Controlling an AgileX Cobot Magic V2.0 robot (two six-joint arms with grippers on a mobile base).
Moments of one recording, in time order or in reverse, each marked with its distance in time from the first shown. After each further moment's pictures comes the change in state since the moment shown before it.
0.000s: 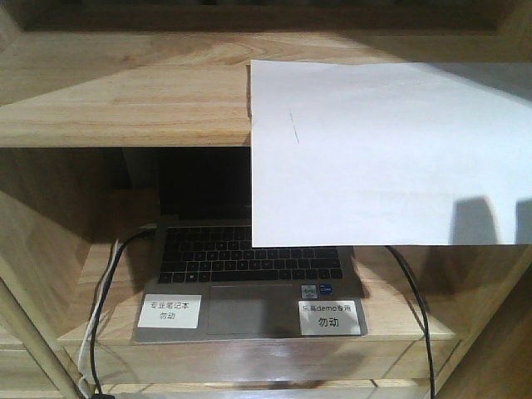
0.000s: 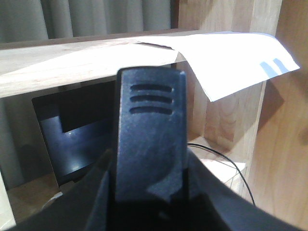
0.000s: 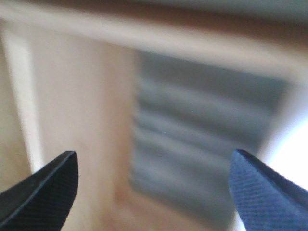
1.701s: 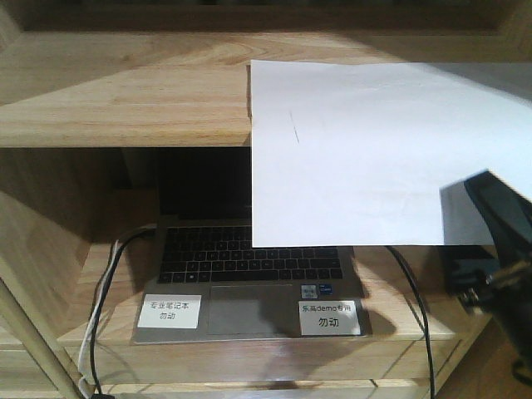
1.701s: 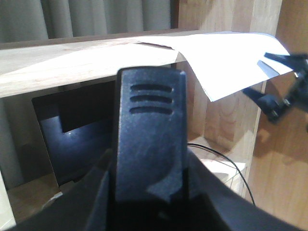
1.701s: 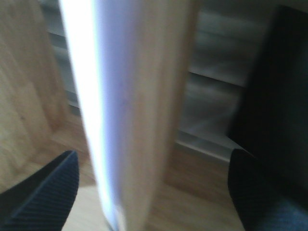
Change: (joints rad) left arm 0.000 0.000 0.000 0.000 0.000 0.000; right arm 0.305 0.692 0.364 0.351 -1.009 -0.419
